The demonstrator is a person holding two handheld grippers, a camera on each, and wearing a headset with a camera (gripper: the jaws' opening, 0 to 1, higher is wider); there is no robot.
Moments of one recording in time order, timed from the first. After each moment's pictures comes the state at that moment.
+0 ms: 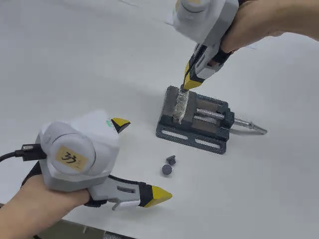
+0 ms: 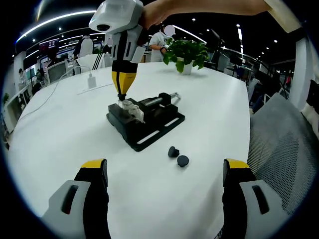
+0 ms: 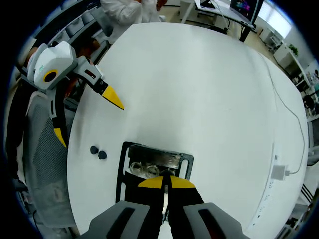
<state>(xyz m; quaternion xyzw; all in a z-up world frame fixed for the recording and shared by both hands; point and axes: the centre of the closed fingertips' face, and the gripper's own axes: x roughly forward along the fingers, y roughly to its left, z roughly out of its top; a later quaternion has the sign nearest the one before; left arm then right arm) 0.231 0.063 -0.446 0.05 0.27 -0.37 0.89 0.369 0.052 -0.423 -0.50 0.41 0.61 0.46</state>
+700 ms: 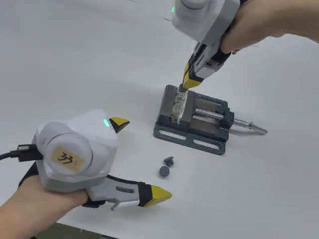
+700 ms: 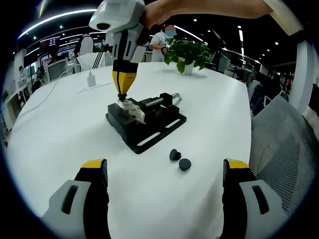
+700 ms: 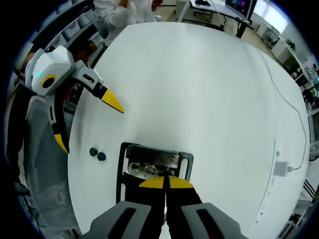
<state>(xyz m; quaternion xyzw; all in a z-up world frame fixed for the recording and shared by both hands) 0.231 0.062 -0.448 0.04 0.28 -0.37 0.89 0.361 0.054 -0.427 -0.50 0.41 0.61 0.46</state>
